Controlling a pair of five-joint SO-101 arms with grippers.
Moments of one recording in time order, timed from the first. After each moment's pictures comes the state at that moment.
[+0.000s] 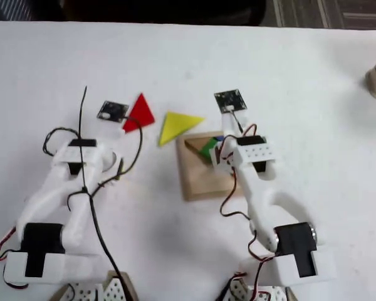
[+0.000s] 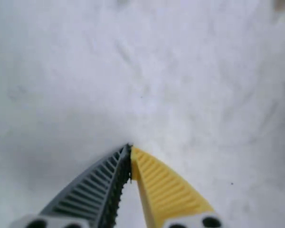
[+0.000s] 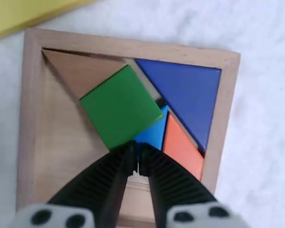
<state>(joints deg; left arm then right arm) -4.7 -3.7 45.1 49.4 -11.3 -12.2 -2.4 38.3 44.5 7.4</state>
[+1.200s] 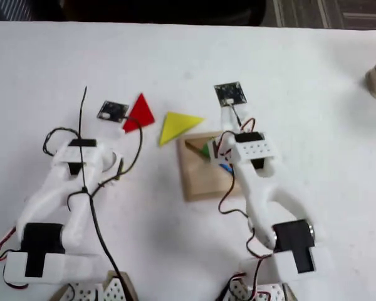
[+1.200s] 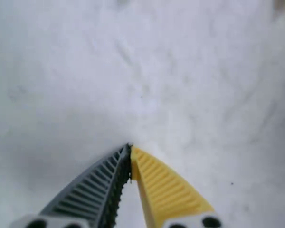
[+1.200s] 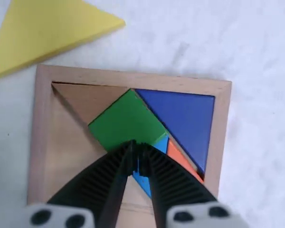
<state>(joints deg) -4.7 -3.7 45.1 49.4 -11.3 -13.4 -0.3 35.0 41.0 5.0</state>
